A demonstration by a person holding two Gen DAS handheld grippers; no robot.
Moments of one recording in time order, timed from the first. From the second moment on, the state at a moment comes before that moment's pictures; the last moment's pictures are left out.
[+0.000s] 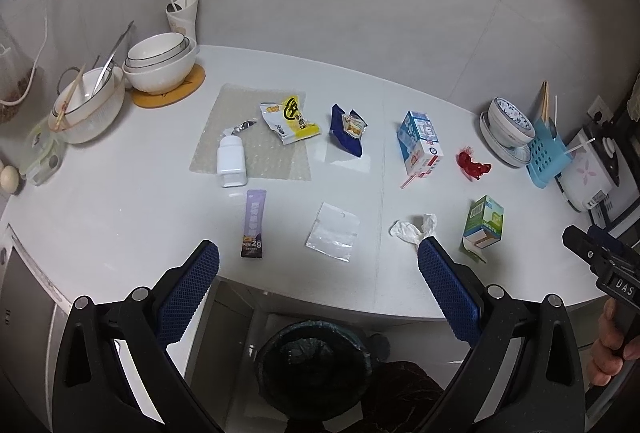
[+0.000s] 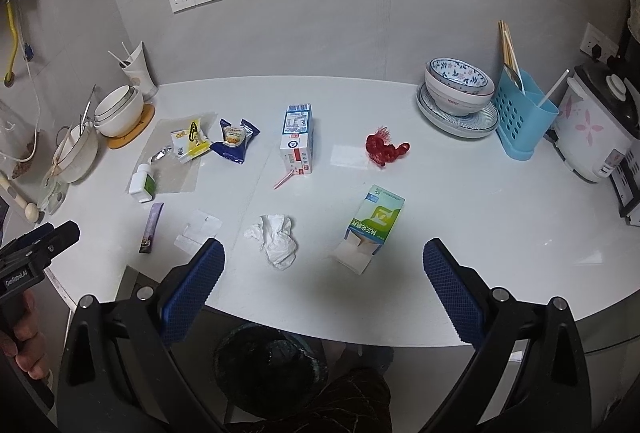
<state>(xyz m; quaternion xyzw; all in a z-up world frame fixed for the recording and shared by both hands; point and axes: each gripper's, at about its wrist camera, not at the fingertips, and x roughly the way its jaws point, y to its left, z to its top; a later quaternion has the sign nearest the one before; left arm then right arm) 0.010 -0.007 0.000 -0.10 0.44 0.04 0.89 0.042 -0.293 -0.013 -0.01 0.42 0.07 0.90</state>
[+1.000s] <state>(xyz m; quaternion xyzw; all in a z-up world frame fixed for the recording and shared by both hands) 0.005 0.011 0.004 -0.10 0.43 0.07 0.89 0.045 -0.277 -0.009 -0.02 0.43 0.07 0.90</state>
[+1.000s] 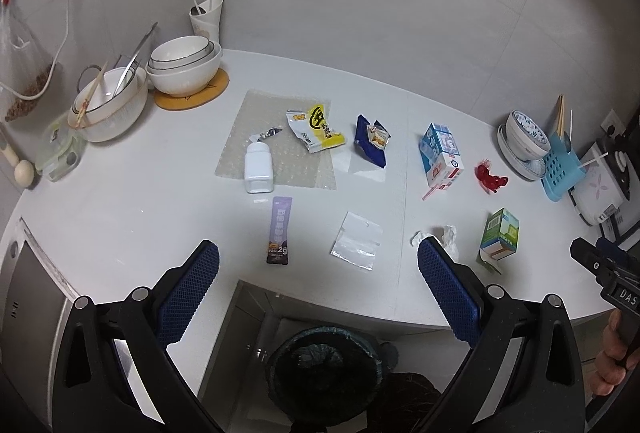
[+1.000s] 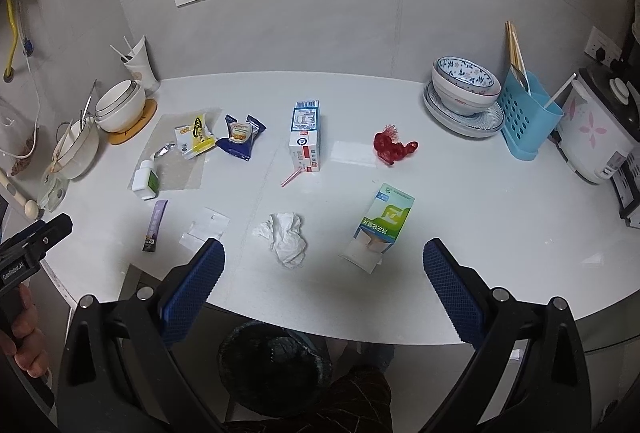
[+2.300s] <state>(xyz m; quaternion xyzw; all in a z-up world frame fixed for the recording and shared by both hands) 0.093 0.058 -0.111 -0.11 0.53 0.11 0.83 0.143 -0.210 -0.102 -0.10 0.51 0.12 0.85</state>
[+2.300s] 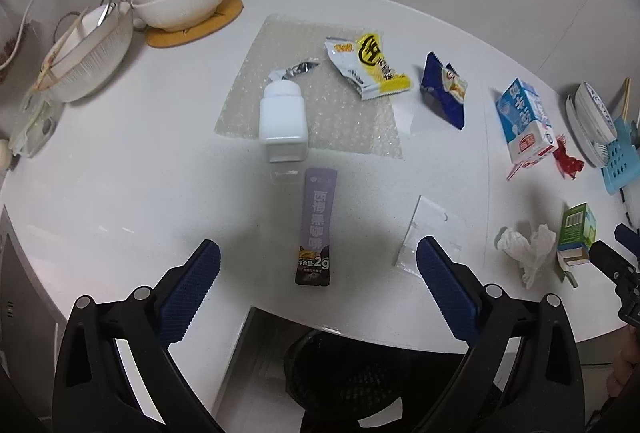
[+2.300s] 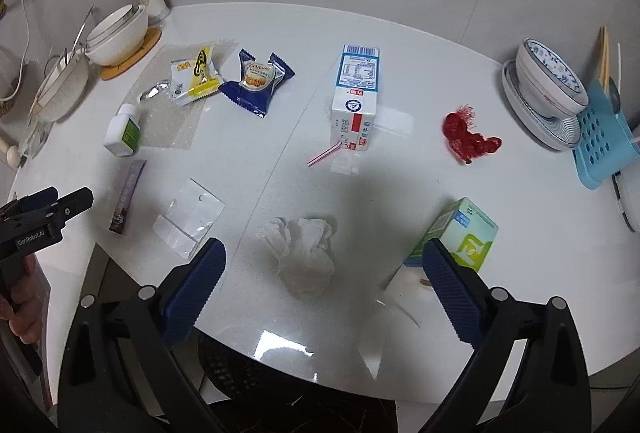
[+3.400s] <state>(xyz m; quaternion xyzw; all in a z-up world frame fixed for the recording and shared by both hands) 0.126 0.059 -0.176 -0.09 0.62 0.13 0.77 0.200 -0.194 -0.197 -0.08 0.63 0.13 0.76</state>
